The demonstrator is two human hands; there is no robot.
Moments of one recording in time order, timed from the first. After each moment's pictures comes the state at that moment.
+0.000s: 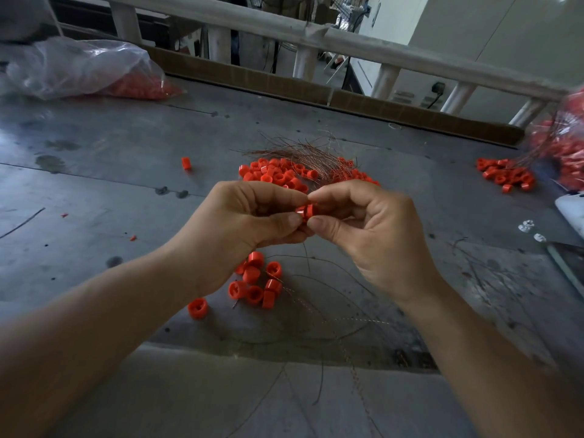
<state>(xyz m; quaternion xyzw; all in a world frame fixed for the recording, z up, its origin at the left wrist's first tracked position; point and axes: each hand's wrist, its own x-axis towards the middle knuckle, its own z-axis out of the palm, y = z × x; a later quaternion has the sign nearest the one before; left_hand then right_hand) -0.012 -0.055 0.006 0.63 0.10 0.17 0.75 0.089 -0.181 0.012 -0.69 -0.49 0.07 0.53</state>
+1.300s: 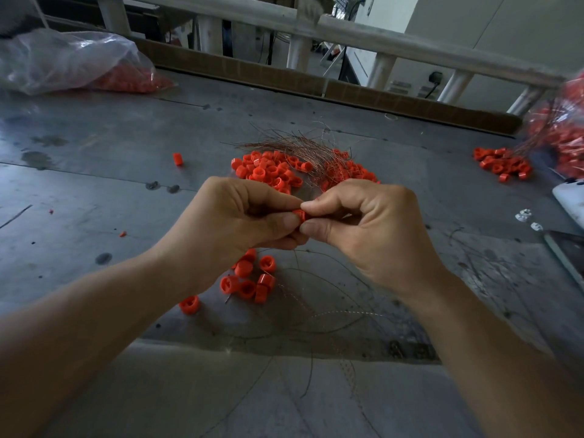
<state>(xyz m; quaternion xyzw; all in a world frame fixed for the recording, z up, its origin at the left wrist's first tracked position) -0.014 -0.060 0.007 0.69 0.08 0.18 0.69 0.091 -0.186 0.015 -0.71 -0.53 0.00 0.47</state>
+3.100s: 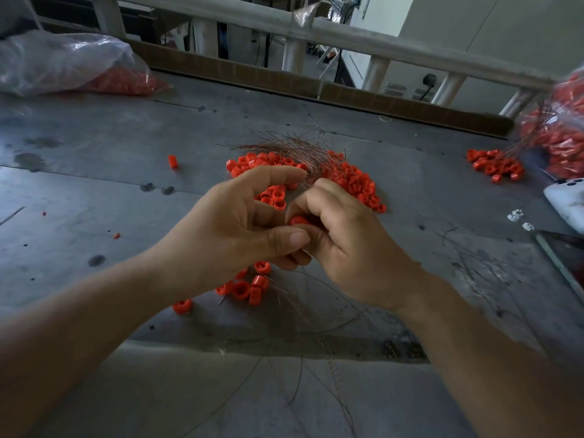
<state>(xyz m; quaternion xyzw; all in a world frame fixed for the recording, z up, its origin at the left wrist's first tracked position) -0.021 -0.062 0.008 0.72 0.01 0.14 0.68 0.086 -0.182 0.011 -0.71 -0.61 0.01 0.35</state>
